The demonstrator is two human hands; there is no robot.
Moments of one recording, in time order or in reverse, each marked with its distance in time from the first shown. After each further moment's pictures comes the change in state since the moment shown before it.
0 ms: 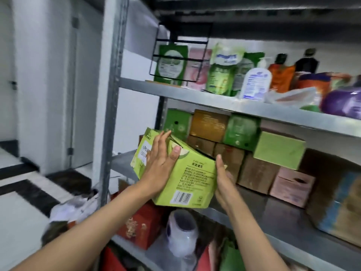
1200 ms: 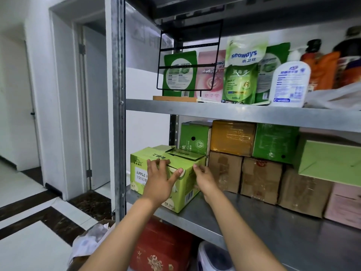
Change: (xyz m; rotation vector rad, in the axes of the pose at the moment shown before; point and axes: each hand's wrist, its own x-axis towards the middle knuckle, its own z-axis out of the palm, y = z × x) left_hand 0.099 -0.129 -0.016 0.381 -0.058 -0.198; right_hand 0.143 0.035 0.126 -0.218 0.010 0.136
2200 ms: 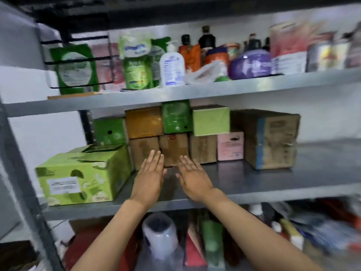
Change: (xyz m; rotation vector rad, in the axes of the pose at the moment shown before) left_hand -0.084 0.117 0.092 0.389 -0.192 0.743; right_hand -0.140 0.053 -0.184 -1.362 0.262 -0.466
